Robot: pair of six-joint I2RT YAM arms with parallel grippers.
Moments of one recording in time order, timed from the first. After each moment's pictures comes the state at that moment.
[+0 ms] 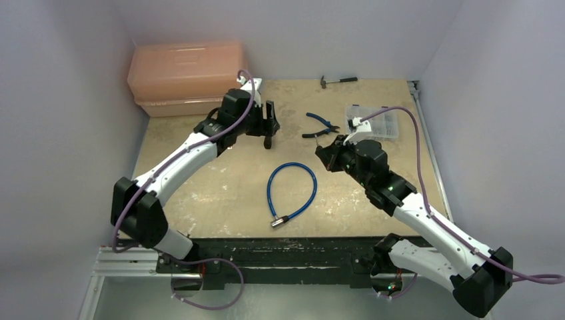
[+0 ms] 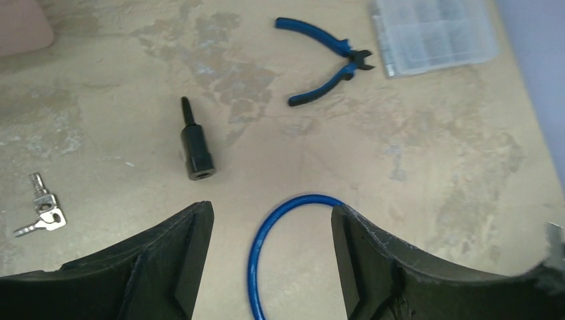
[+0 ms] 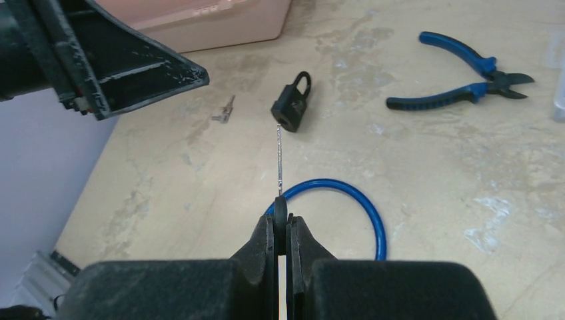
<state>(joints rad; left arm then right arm) -0.53 1.48 1.28 -0.31 0.05 -0.38 0.63 0.93 0.77 -0.14 0.10 0.52</state>
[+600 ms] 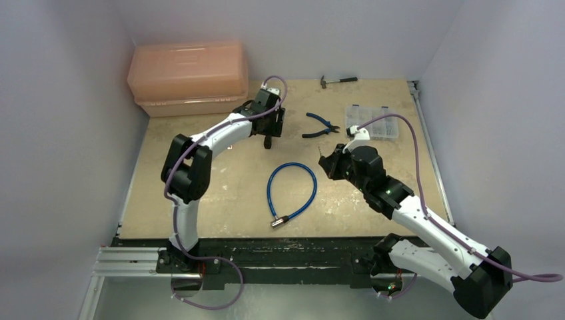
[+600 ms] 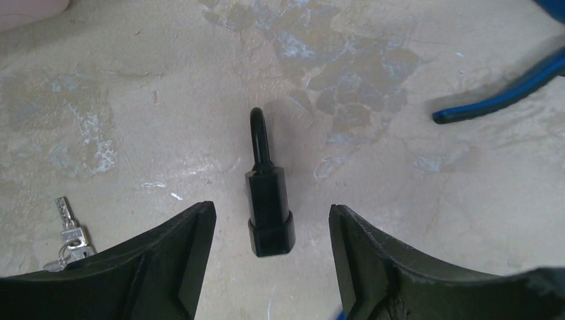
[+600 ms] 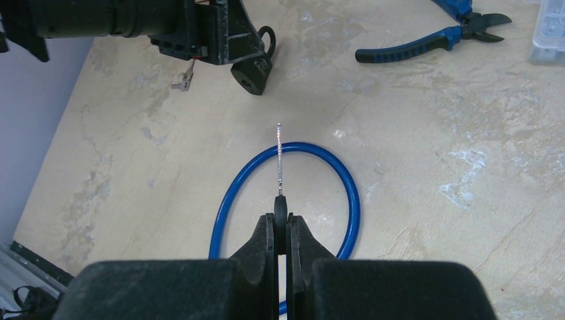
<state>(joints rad) -0.53 2.00 1.58 -0.44 -0.18 -0.27 0.63 0.91 0.70 -0.19 0.14 0.54</state>
